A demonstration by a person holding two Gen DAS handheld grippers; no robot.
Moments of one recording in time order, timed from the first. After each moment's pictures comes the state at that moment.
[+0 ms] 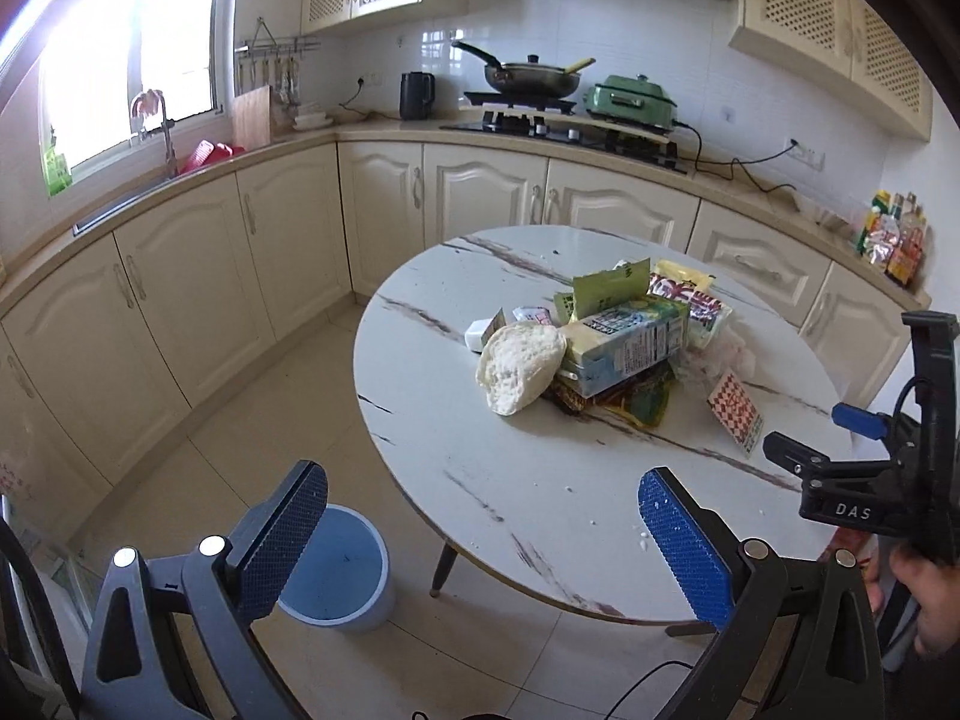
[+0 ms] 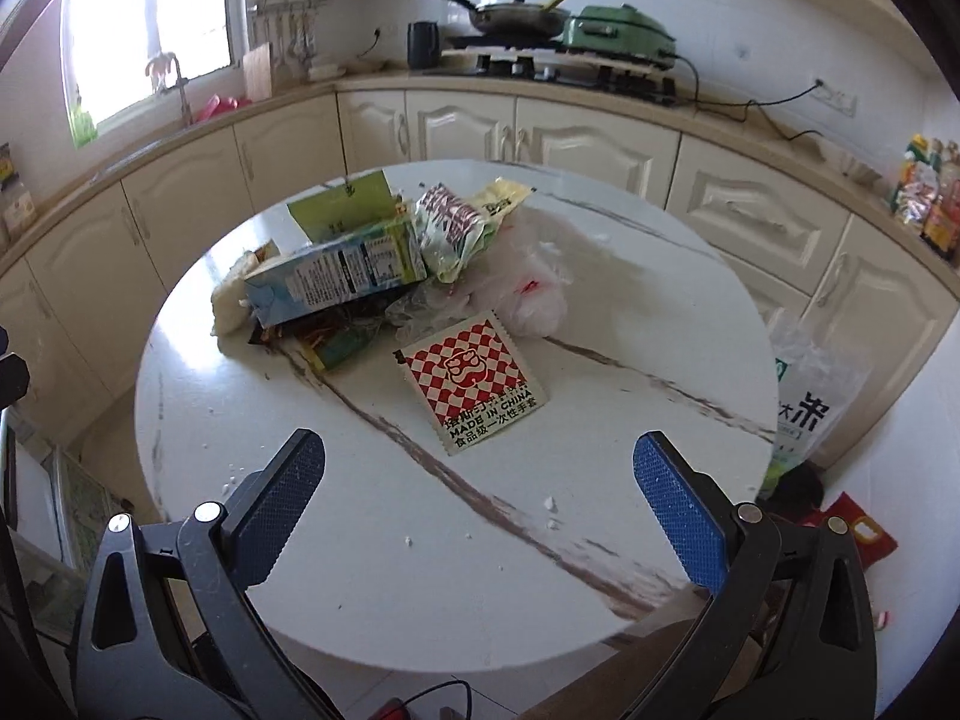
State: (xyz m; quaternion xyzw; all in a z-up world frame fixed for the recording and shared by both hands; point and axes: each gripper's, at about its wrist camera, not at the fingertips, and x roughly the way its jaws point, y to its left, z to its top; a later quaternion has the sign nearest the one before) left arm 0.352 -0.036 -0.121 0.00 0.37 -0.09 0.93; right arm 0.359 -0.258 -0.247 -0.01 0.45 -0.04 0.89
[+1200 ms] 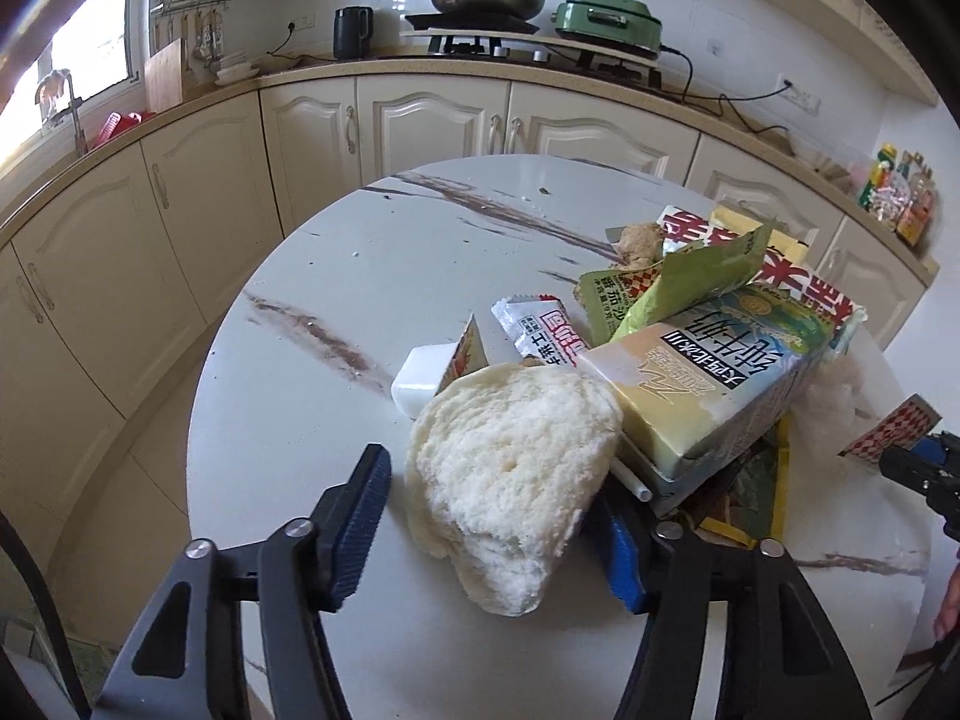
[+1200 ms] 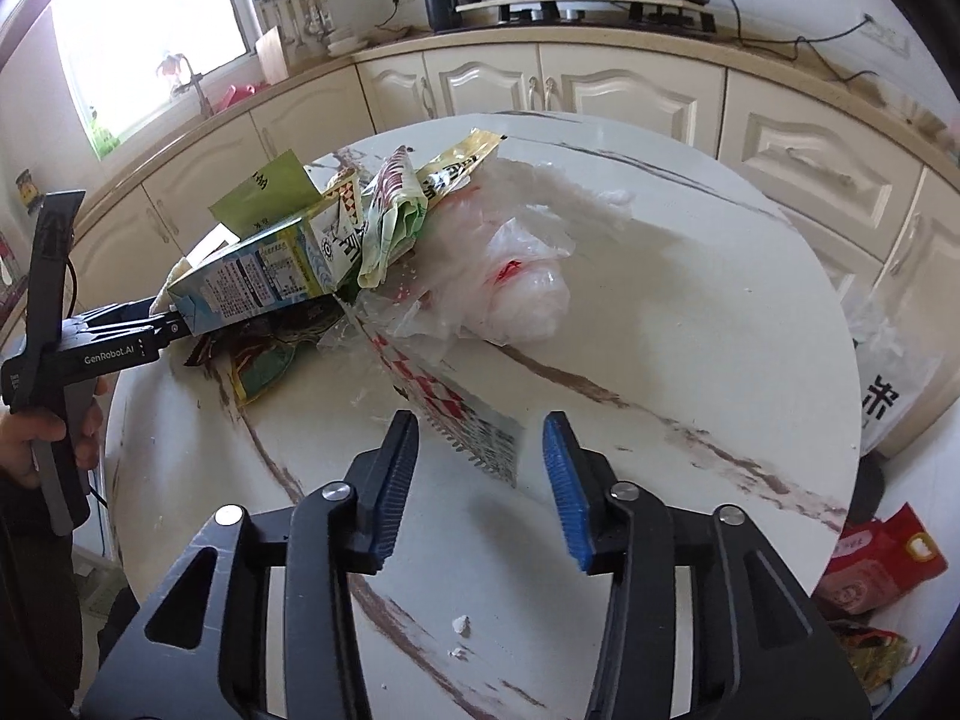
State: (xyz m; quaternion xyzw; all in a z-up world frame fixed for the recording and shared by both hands) left arm 0.597 -0.053 -0.203 0.02 0.41 -0.15 0.90; right arm 0.399 -0.336 -0.279 0.07 0.47 0.03 0.88
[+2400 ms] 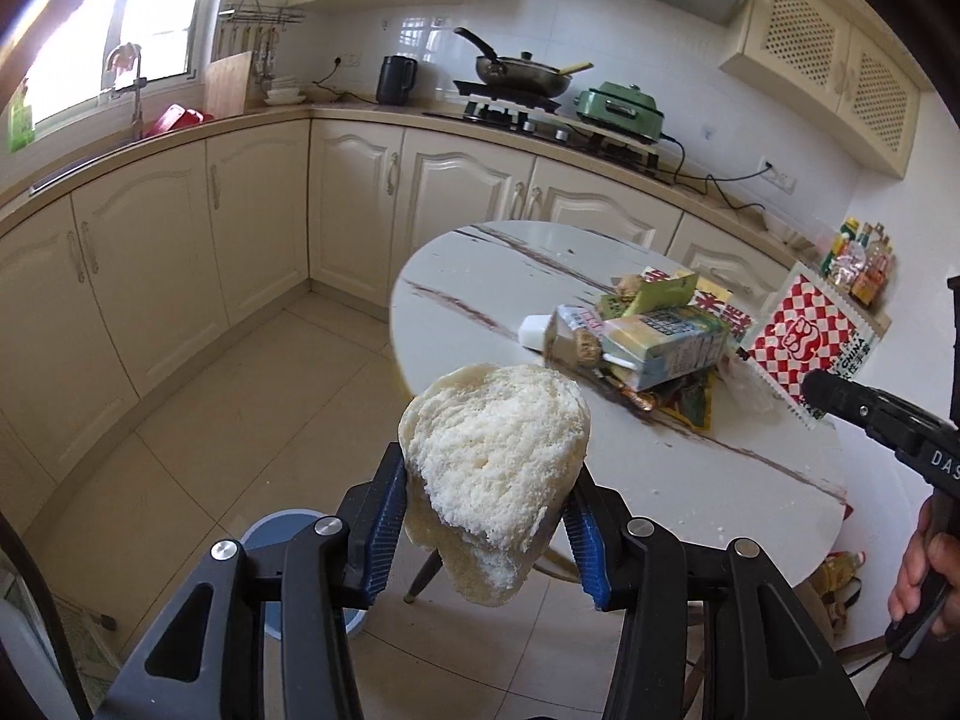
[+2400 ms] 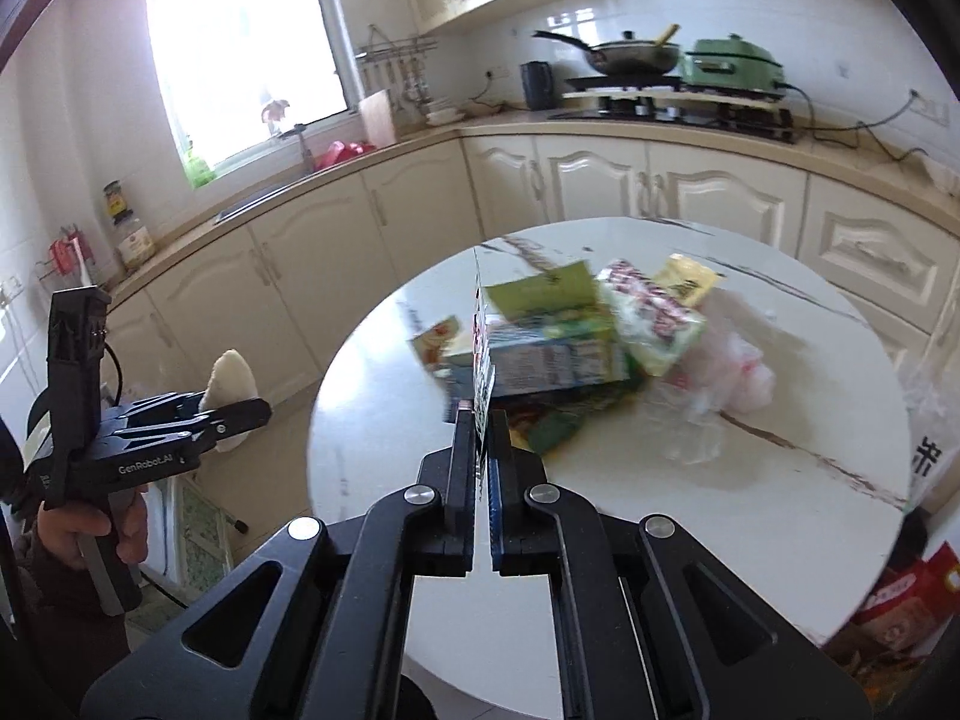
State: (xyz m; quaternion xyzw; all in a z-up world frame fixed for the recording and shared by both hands) left arm 0.423 0.106 -0.134 -0.06 0.36 -0.15 0.92; right arm 0.371 -0.179 -0.202 0.06 0.38 0.14 0.91
